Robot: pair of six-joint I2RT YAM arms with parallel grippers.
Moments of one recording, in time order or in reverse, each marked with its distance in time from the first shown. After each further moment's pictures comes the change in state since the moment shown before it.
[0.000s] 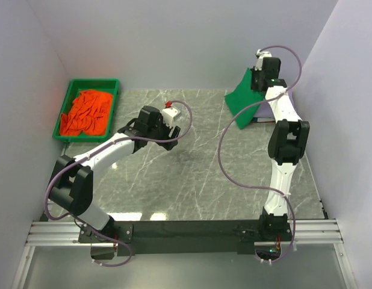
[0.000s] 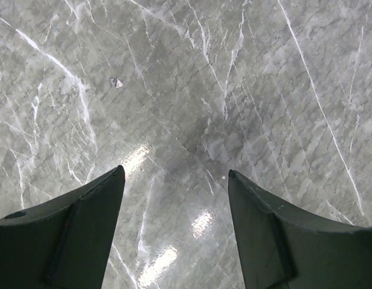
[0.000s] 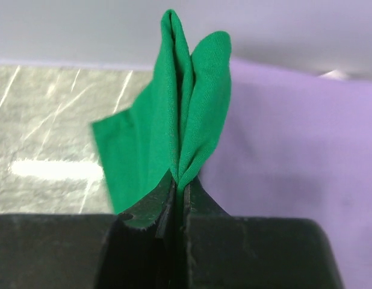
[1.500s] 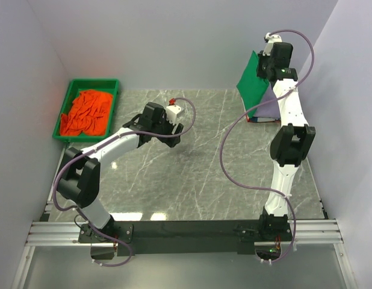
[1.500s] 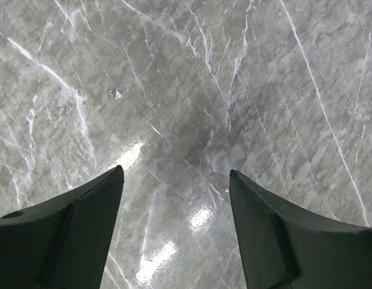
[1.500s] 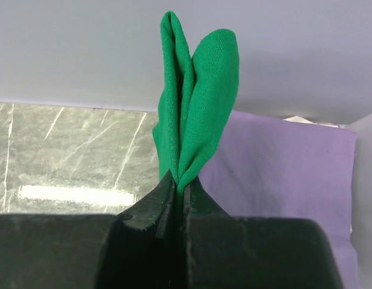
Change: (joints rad) left arm 0.001 0.096 0.087 -0.024 0.008 0.005; right arm -0.025 -0.043 0.222 -0.137 -0.053 -0.010
